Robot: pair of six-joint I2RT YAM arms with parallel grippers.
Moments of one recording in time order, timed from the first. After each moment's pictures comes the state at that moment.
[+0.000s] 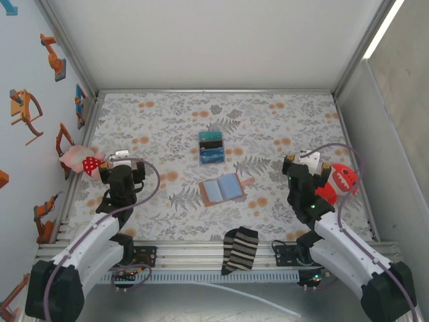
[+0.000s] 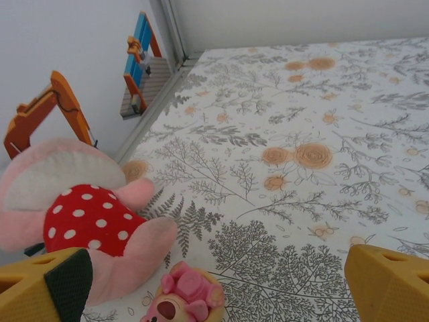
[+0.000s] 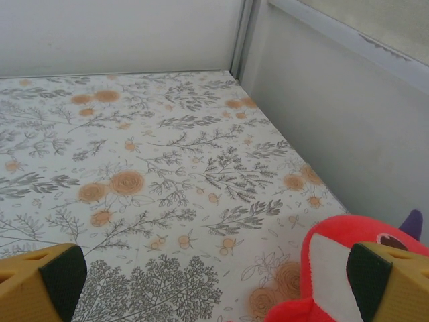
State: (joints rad) left arm -0.27 0.86 0.26 0.21 -0.55 -0.01; right arm 0.45 0.79 0.37 -0.01 0.80 0.17
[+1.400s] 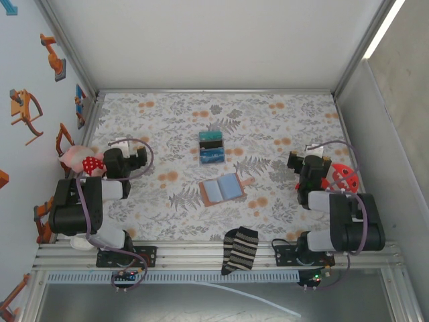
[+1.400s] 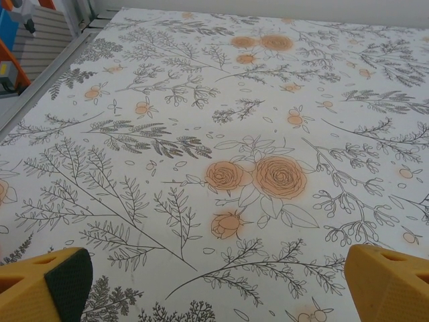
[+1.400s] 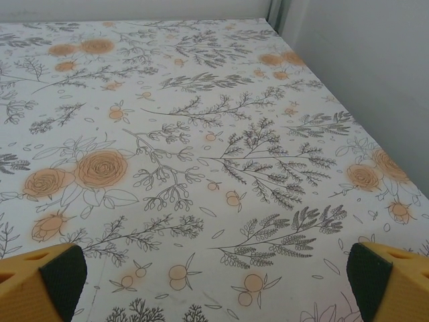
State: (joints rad) left arm 0.00 1.55 0.40 0.72 -0.04 -0.03; right arm 0.01 1.40 0.29 0.72 0.28 0.04
